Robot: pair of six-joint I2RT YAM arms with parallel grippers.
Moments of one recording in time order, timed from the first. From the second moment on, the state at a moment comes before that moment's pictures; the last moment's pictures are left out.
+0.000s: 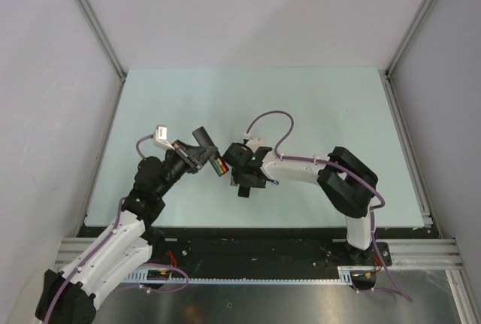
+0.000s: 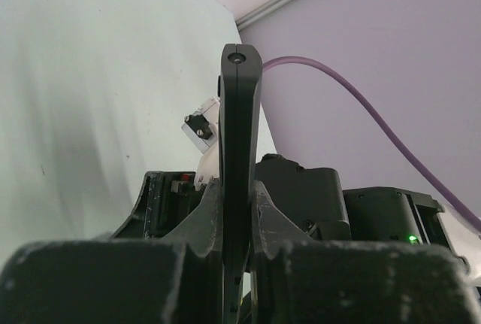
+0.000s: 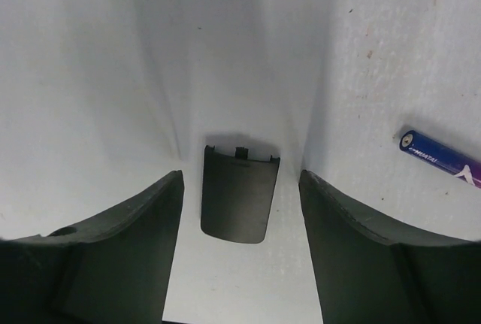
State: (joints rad) left arm -0.44 0.67 0.34 0.30 0.19 -1.00; right arm 1.02 1.92 1.29 -0.57 0.29 1.01
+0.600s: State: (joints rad) left arm -0.46 0.62 0.34 0.22 0.16 -0.97; right arm 1.05 1.94 1.33 -0.65 0.33 1.12
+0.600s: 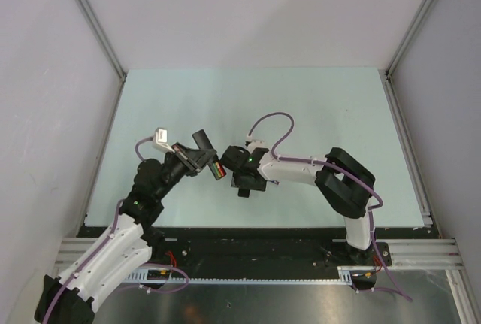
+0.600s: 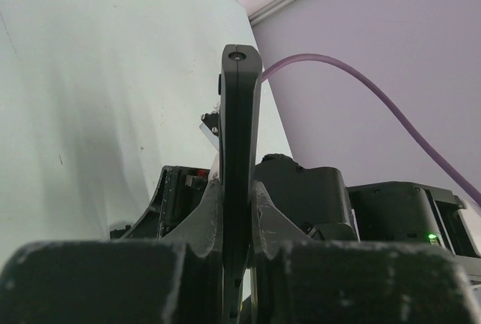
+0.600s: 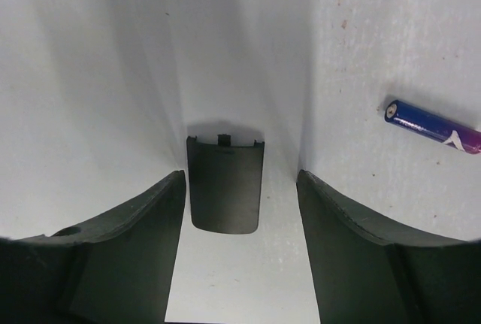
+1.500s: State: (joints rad) left arm -0.47 0.58 0.34 0.15 0.08 -0.93; right arm 1.06 2.02 1.44 -0.79 0.30 1.08
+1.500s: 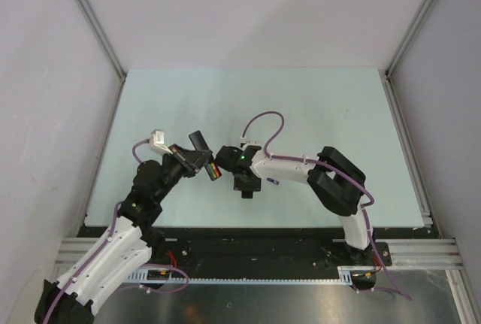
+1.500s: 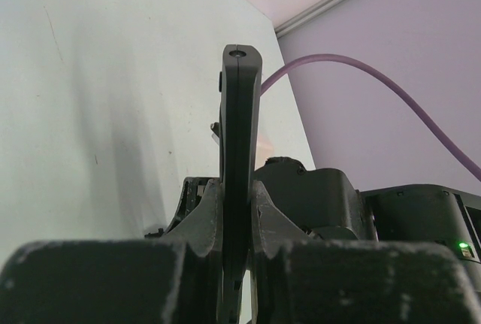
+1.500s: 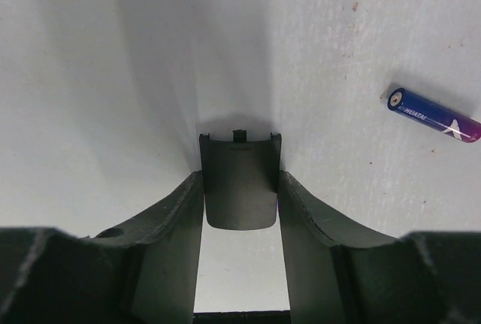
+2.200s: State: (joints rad) left arm -0.49 0.70 0.39 0.23 0.15 -0.96; right arm 1.11 1.80 1.38 -0.91 0.34 0.88
